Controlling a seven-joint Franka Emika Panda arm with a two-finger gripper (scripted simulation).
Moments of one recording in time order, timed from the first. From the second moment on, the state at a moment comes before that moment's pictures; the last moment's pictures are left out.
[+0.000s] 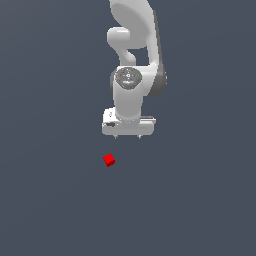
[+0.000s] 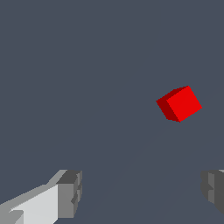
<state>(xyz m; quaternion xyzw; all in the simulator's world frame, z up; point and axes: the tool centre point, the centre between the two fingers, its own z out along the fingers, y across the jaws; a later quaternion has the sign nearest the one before) -0.018 -0.001 0.145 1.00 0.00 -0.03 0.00</state>
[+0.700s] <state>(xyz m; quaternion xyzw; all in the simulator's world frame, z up) -0.016 -0.014 0.129 1.00 0.04 -0.02 0.00</state>
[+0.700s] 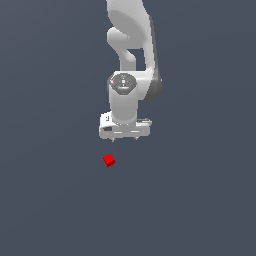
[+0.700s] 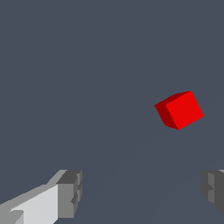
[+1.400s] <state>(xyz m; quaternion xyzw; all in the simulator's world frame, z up) 0.004 -0.060 0.070 0.98 0.18 -0.01 0.00</state>
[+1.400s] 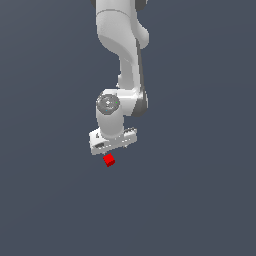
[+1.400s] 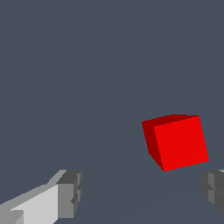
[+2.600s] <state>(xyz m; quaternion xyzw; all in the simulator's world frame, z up) 0.035 -0.093 0.020 0.96 0.29 0.00 0.00</state>
